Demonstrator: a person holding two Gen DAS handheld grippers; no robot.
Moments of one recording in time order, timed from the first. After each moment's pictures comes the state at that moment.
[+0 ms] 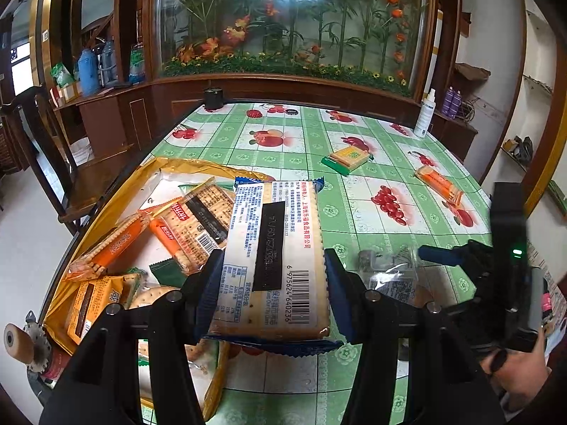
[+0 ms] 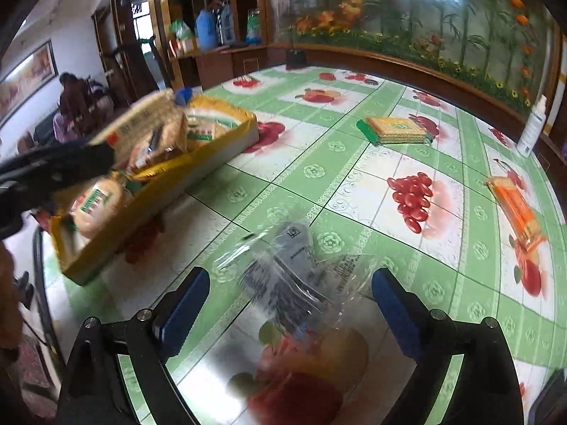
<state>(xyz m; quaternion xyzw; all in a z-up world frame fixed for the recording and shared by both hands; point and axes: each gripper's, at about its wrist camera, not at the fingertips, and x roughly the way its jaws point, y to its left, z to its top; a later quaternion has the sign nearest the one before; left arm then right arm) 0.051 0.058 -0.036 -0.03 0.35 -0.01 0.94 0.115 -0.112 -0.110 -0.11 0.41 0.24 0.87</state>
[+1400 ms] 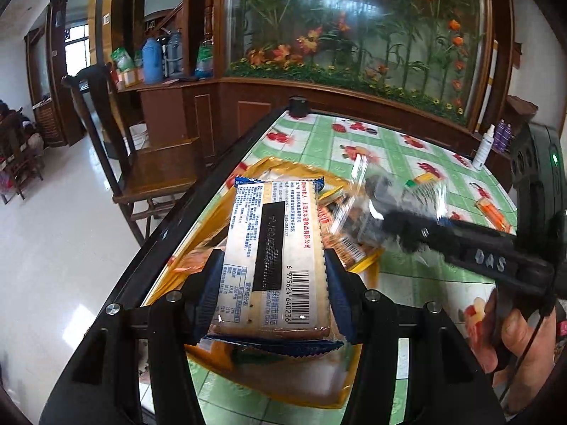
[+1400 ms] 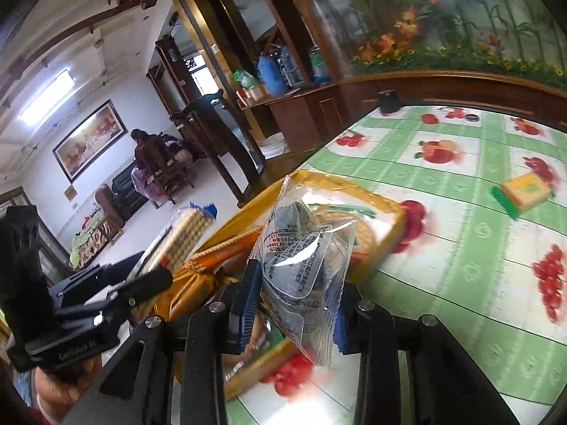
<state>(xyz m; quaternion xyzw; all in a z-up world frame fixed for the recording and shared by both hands) 0.025 0.158 -0.035 -0.06 0.34 0.10 0.93 0.148 -0.005 -0.064 0.04 0.36 0.40 0.84</state>
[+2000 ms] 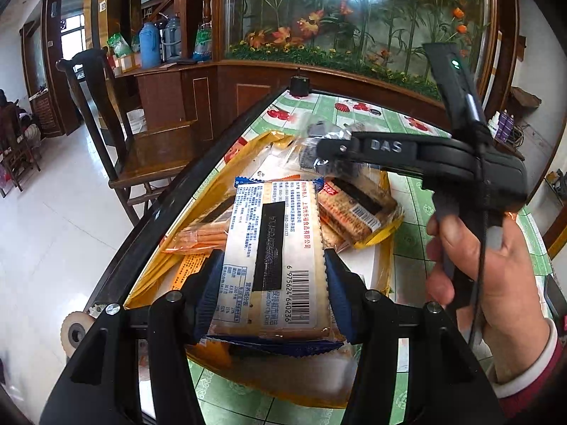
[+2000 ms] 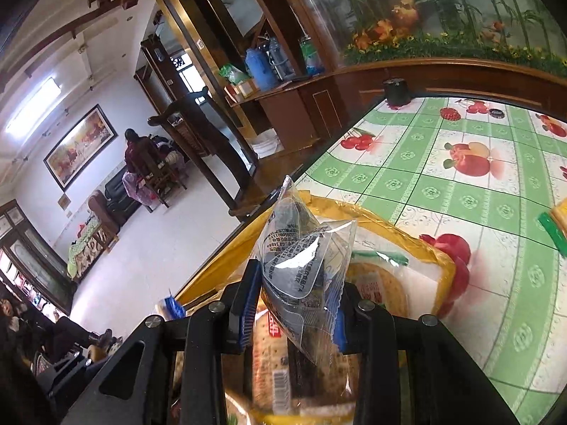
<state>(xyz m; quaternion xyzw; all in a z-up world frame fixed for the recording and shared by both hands) 0.032 0.158 -0.056 -0.07 0.37 0.09 0.92 0.219 0.066 -0.086 0.05 0.39 0.39 0.84</state>
